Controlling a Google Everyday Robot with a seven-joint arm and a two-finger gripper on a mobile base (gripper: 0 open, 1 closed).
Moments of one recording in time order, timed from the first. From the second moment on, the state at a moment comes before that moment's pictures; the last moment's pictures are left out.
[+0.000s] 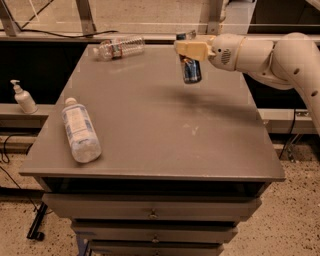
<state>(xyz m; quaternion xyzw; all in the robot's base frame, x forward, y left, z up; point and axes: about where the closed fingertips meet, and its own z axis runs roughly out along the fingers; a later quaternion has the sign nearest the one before) 0.705 -0.083 0.961 -0.30 0.66 0.38 0.58</state>
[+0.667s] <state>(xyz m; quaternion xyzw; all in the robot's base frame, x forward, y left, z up) 0.685 -0.102 0.931 -0.35 0.61 0.40 0.58</state>
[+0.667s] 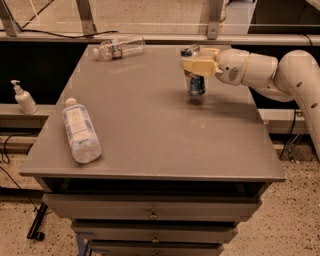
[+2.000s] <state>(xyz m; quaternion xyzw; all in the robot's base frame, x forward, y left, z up) 0.668 -0.104 0.925 -0.40 0.52 0.44 0.62</state>
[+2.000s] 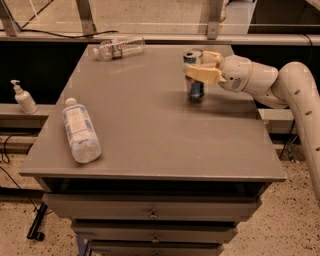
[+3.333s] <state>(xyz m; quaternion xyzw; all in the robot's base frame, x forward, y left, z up) 0.659 -0.115 0.909 -0.37 0.51 0.45 0.63</state>
